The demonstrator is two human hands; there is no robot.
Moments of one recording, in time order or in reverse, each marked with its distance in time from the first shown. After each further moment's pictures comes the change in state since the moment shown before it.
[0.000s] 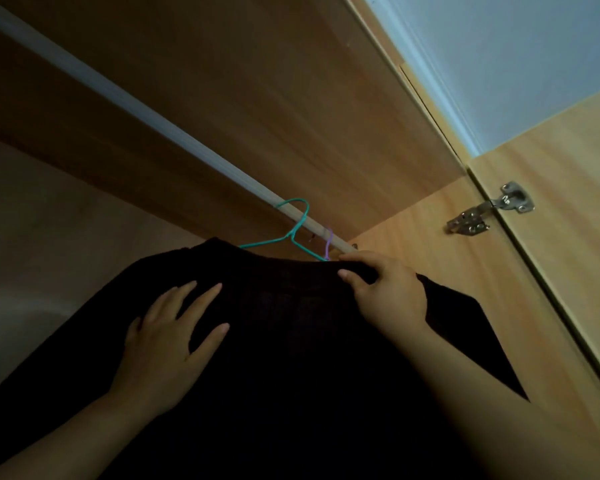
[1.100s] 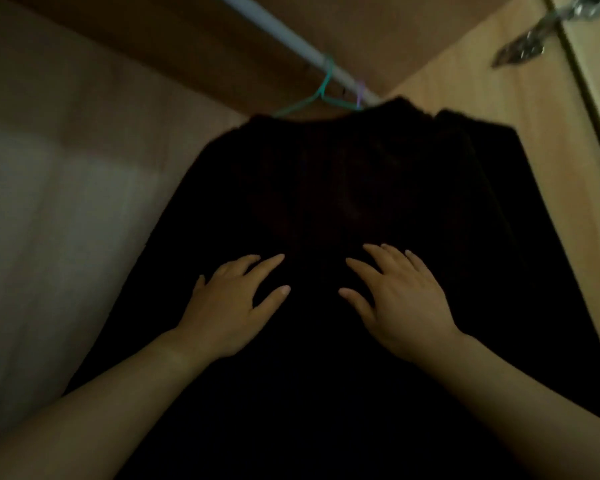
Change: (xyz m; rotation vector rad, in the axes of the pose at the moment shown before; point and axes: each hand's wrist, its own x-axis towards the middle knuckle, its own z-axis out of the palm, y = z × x) left_hand -0.153 0.025 -0.011 -0.045 -0.552 -0.028; right_hand -0.211 0.017 -0.013 -0.437 -0.588 -0.291
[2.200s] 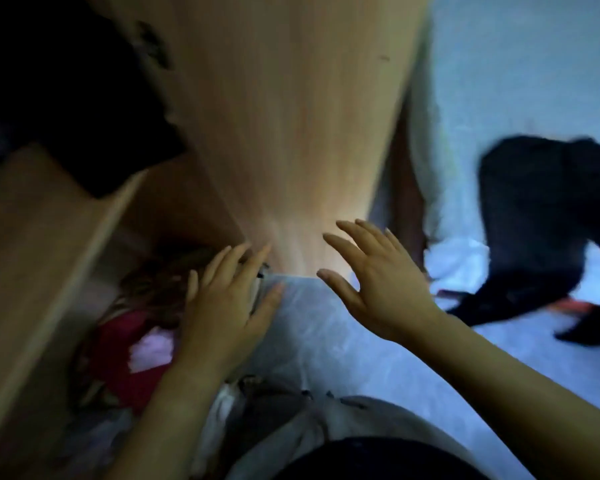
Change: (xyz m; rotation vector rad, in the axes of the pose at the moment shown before) left_hand -0.612 0.379 0.131 -0.424 -1.005 0.191; right_hand -0.760 -0.053 -0.238 0.130 -0.842 0.851
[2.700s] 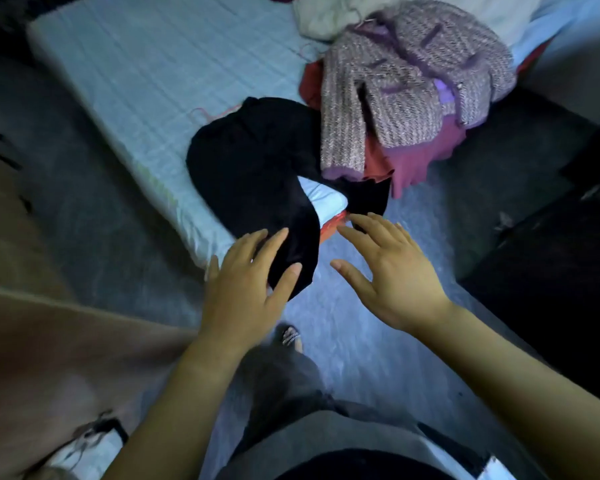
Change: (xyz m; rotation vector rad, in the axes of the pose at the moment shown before) left_hand 0.086 0.367 0.189 -0.080 -0.364 0.847; right_hand -0.245 0.268 -0.107 -0.063 0.360 0.850
